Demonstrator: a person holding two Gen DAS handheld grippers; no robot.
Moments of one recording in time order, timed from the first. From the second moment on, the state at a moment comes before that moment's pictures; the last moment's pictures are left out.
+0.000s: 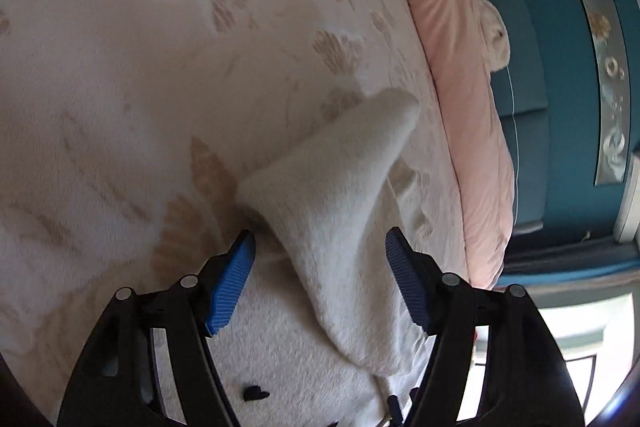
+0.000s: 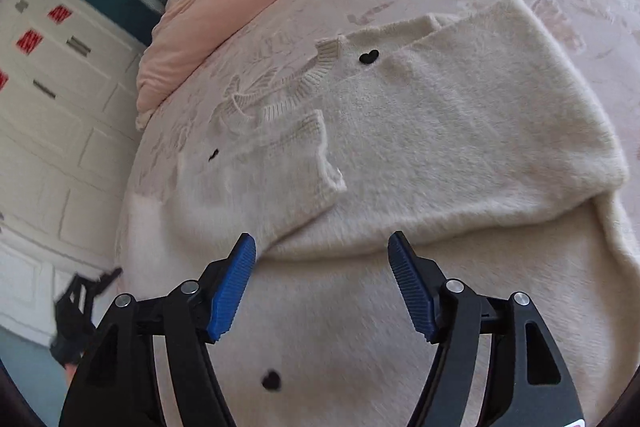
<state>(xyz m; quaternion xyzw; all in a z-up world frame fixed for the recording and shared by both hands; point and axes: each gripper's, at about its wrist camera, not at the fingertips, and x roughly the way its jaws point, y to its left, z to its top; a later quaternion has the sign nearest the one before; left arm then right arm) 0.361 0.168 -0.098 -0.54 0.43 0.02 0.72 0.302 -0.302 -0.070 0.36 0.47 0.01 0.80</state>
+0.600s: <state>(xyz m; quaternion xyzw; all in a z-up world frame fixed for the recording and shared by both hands) 0.370 0.117 -0.105 -0.47 0.48 0.03 0.75 0.329 -0.365 -0.060 0.27 0.49 -0.08 0.83</state>
